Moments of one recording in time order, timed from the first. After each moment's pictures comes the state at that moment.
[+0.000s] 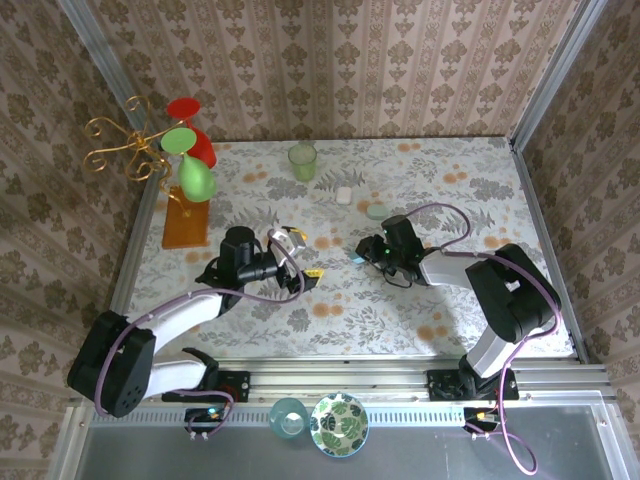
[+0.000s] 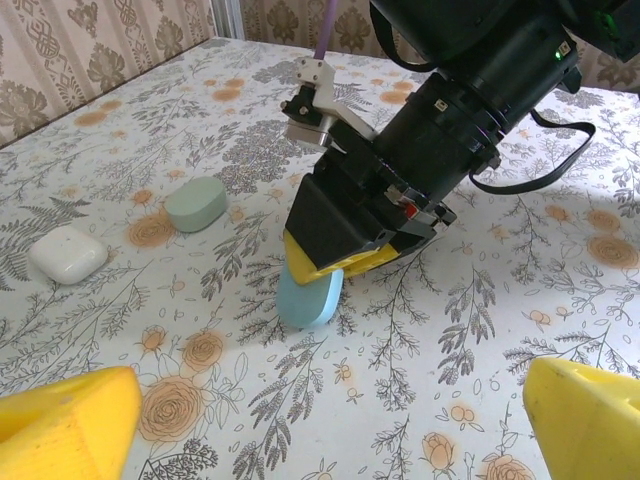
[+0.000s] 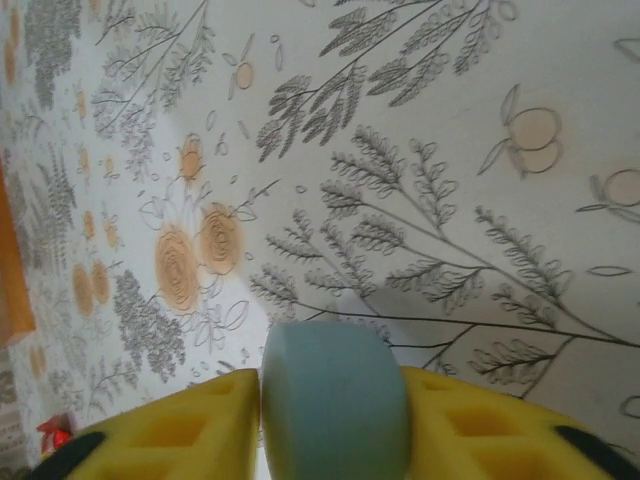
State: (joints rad) left arm -0.55 1.22 0.49 0.36 0.65 0.26; right arm 0.46 1.66 0.71 0.17 -0.16 1.01
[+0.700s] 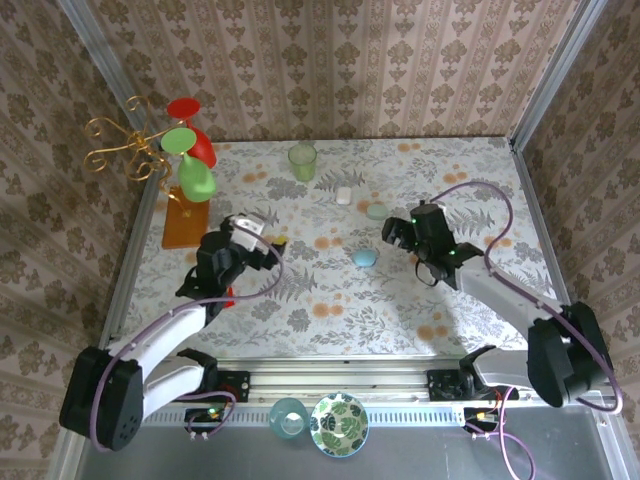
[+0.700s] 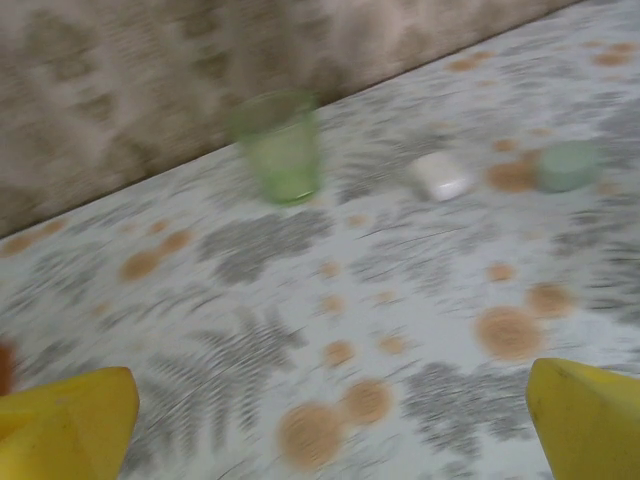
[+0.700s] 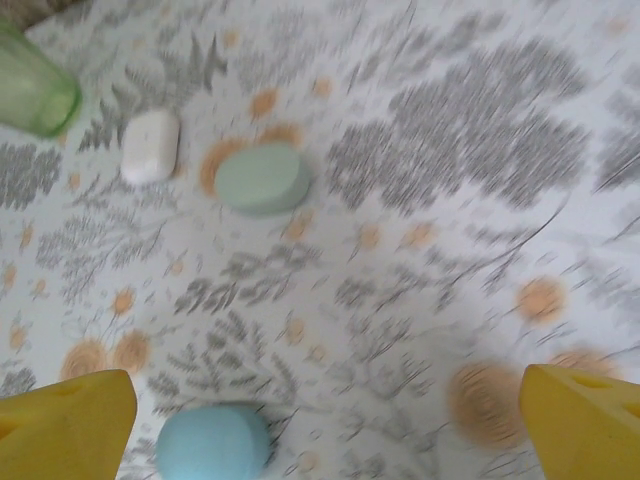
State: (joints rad) left arm -0.39 1.02 0.40 0.34 0.04 0.17; right arm 0.37 1.24 0.74 -0.21 0.24 0.60
